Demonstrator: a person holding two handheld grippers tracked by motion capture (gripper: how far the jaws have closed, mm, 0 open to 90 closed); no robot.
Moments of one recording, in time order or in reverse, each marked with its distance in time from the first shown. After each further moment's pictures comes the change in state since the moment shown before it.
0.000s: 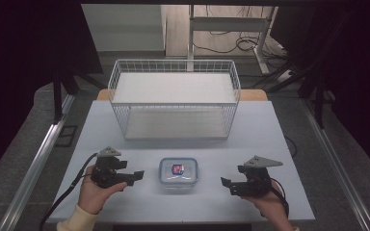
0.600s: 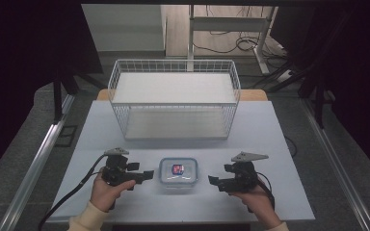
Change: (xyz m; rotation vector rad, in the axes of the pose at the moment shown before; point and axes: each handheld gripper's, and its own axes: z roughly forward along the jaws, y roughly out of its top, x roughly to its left) left arm 0.001 0.003 0.029 0.005 -0.145 -0.080; right arm 0.013 0.014 0.029 0.034 0.110 0.035
